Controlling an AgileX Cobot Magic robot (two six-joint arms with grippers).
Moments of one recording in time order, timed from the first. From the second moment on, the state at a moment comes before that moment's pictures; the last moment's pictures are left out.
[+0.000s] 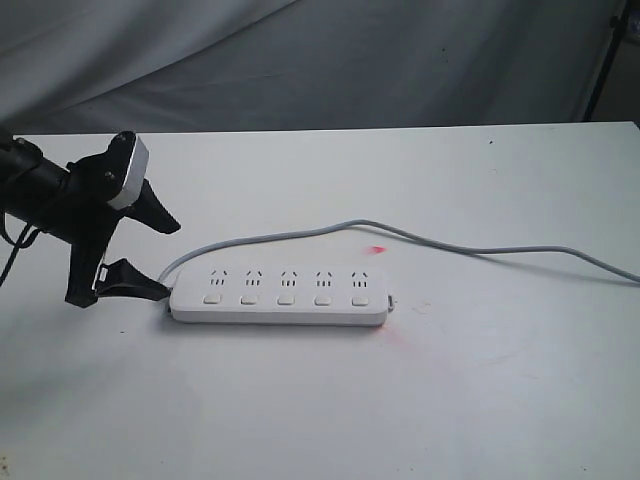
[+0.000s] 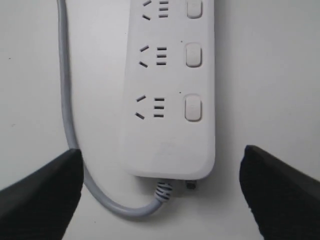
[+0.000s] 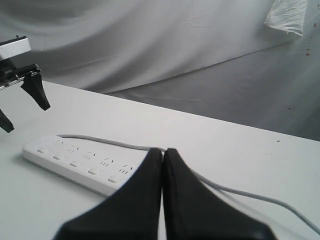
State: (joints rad) left arm -0.17 1.92 -1.15 -0.84 0.92 2.09; right arm 0.31 0.05 0.00 -0.03 0.10 -0.02
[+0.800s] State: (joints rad) left arm -0.18 2.00 -1.15 -0.86 0.89 2.08; right arm 0.31 0.05 0.00 -0.03 0.10 -0.02
